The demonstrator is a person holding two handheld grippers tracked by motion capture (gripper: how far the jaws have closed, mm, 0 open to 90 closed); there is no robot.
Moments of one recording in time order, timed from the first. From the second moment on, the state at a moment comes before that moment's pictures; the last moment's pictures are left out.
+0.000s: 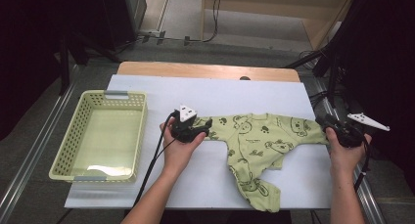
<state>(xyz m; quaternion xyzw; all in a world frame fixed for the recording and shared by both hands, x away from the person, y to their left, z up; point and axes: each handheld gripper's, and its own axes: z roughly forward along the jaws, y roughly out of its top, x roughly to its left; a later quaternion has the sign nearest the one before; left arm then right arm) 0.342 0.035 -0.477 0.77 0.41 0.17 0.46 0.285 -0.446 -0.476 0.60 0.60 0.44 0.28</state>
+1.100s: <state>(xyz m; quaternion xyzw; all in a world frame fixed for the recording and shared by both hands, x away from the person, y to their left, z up) 0.395 0.012 -0.511 0.81 0.43 0.16 0.38 0.371 -0.377 -0.520 0.56 0.73 0.34 0.20</state>
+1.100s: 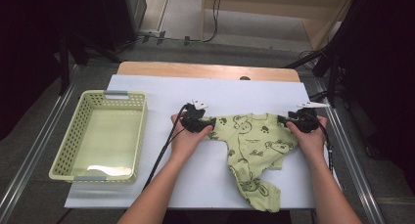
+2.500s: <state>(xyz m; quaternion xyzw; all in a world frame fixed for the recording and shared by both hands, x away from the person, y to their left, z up) 0.431 0.037 -0.487 0.76 0.48 0.20 0.40 0.403 -0.393 -0.482 0.58 0.70 0.36 0.23</state>
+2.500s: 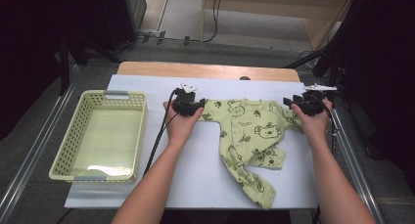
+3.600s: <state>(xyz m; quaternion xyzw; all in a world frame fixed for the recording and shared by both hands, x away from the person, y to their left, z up) 0.422 0.050 -0.510 0.77 0.49 0.23 0.34 0.357 -0.458 -0.514 0.65 0.65 0.29 0.25</state>
